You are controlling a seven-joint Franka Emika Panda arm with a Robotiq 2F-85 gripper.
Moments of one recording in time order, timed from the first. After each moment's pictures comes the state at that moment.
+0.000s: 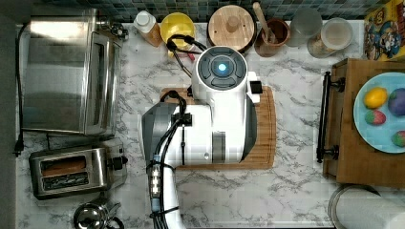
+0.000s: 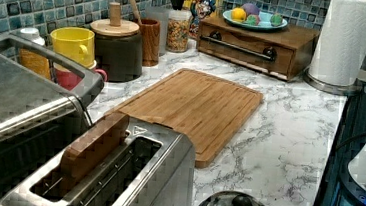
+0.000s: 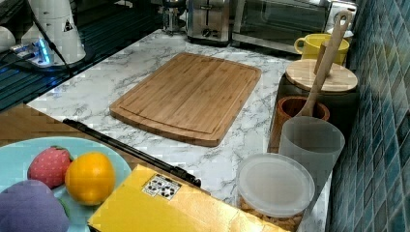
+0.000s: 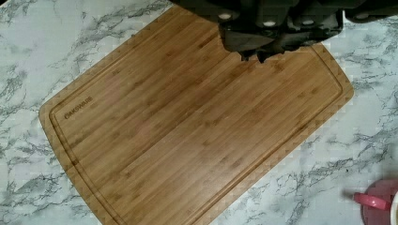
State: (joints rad) arm 0.01 0.04 0.01 -1.89 0.05 0.25 -0.07
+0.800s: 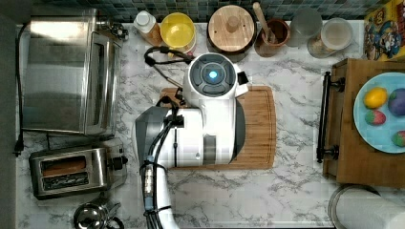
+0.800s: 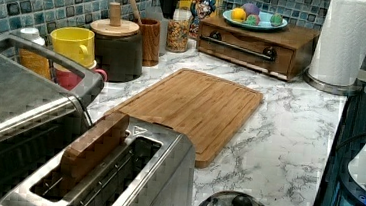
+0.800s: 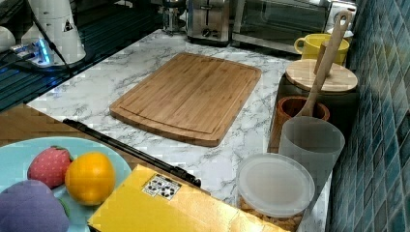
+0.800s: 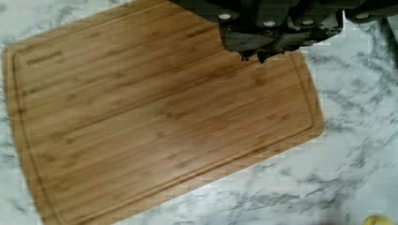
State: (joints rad) arm 0.02 0.04 0.04 -1.95 0.11 0.36 -0.39
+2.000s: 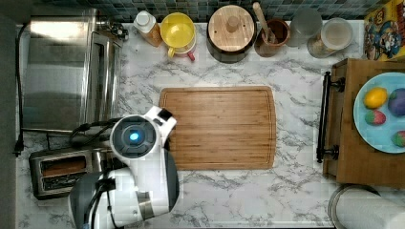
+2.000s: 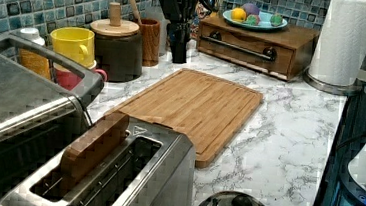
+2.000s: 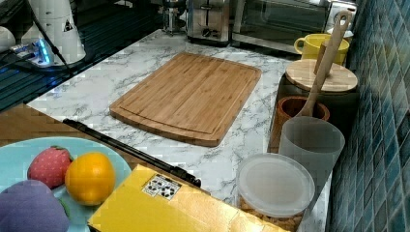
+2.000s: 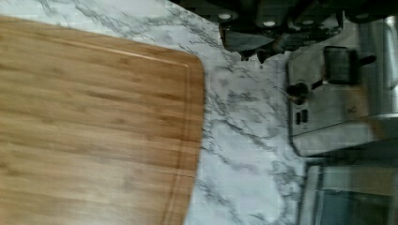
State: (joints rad) arm 0.14 -0.15 0.20 -2.24 0.25 0.42 -0.72
